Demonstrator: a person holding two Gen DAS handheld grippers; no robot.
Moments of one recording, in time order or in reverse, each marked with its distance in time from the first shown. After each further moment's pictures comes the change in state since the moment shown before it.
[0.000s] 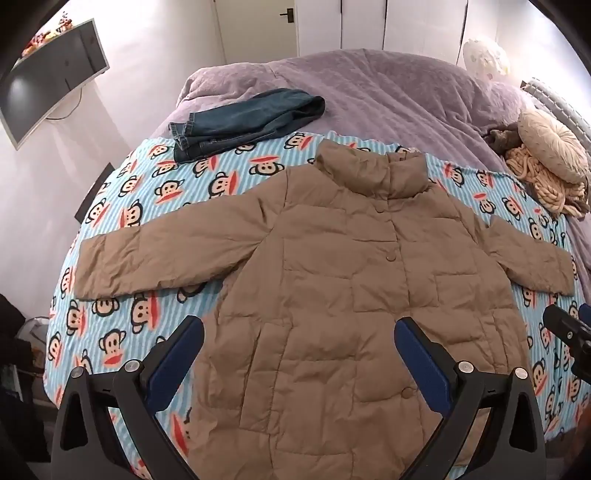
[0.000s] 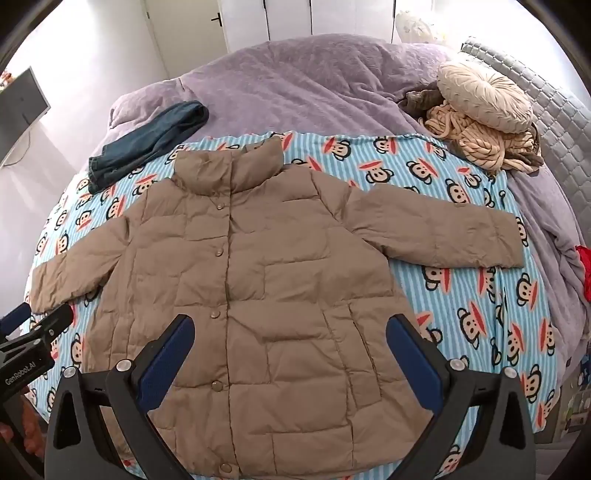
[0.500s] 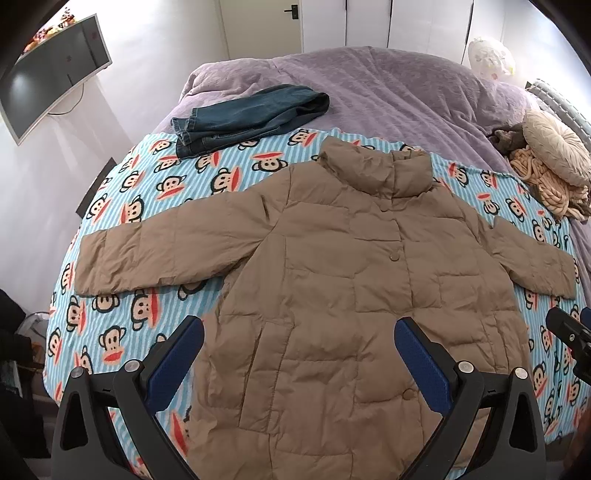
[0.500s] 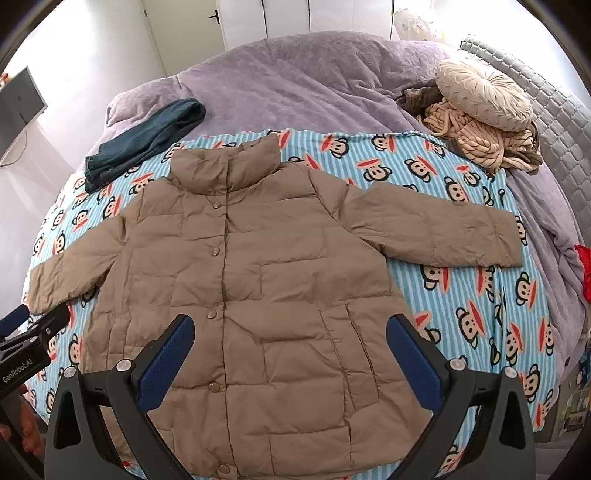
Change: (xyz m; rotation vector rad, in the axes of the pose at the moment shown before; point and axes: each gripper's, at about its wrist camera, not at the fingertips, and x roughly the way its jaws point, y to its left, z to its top) left arm 0.004 0.000 0.001 -0.006 0.011 0.008; right arm 0.003 -0.002 -0.001 0.007 0.008 -0.002
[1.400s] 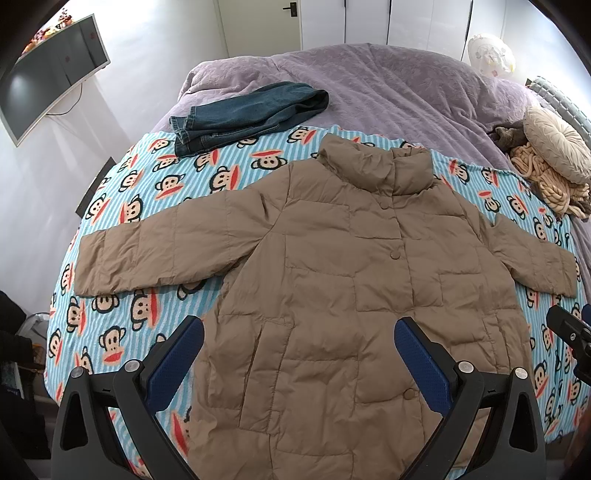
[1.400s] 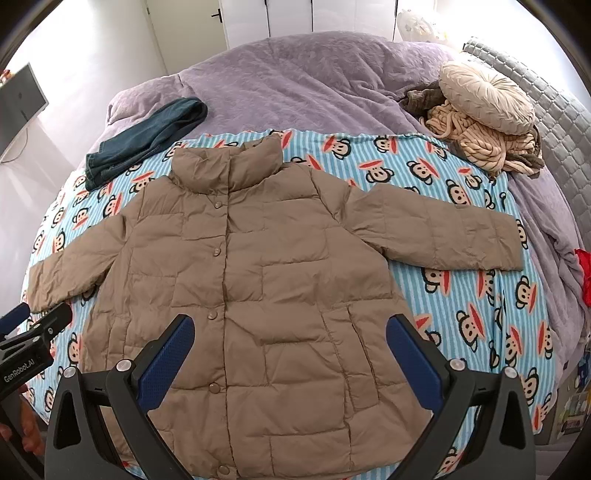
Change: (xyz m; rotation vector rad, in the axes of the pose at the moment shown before) left arm 0.003 0.002 0.001 0.001 0.012 -0.002; right arm 0.003 0.001 0.002 -0.010 0.005 -0.003
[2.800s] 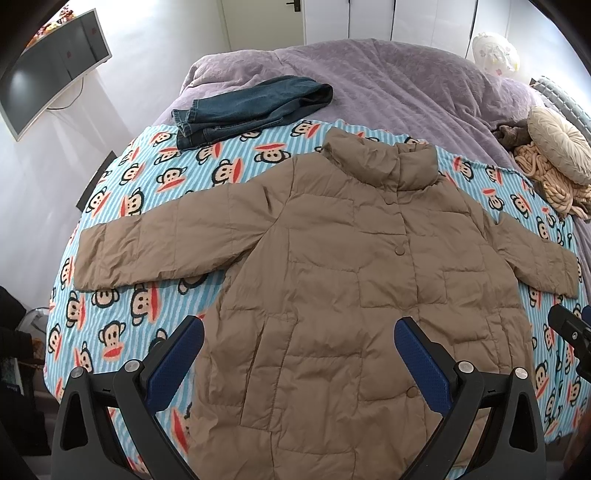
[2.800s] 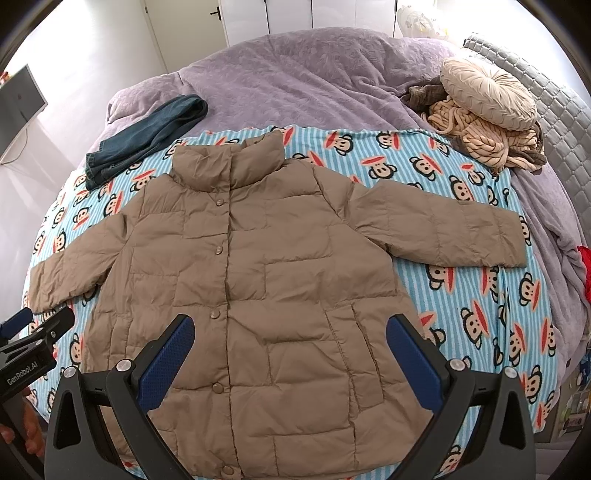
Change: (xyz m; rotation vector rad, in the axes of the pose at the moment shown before) left arm 0.004 0.004 0.000 -0.006 0.013 0.003; right arm 0.002 0.004 -0.001 0.003 0.007 0.000
